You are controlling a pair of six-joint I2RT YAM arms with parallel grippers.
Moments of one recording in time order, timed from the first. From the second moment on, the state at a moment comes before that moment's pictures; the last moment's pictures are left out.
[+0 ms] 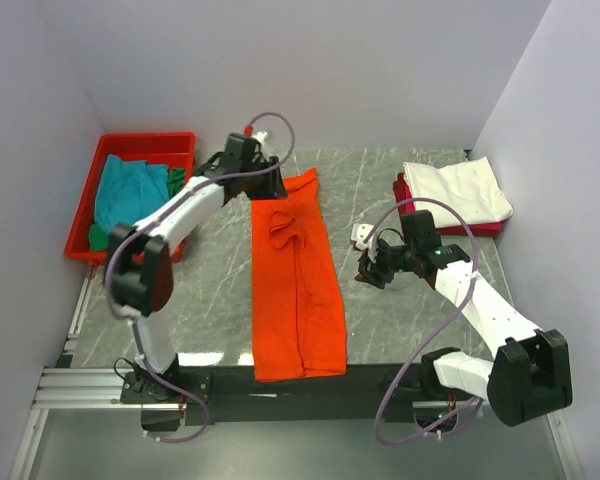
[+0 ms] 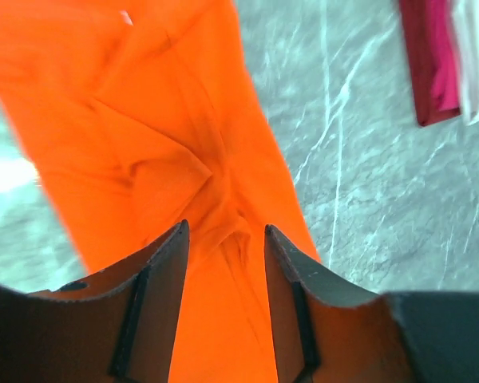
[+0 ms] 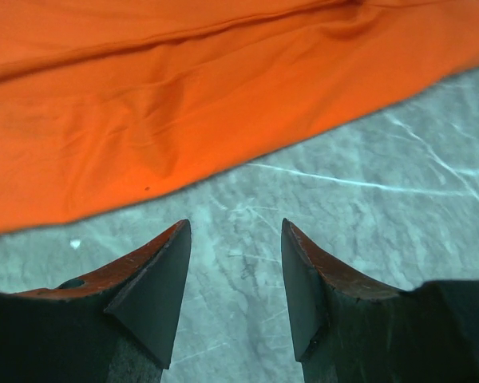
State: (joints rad) left arm -0.42 1.92 1.62 -0.44 0.23 -0.41; right arm 0.26 1.14 0.75 -0.49 -0.71 -0.83
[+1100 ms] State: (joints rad) left arm -1.17 0.71 0.50 -0.31 0.38 0.53; right arm 1.23 1.19 0.53 -0.50 -0.32 -0.88
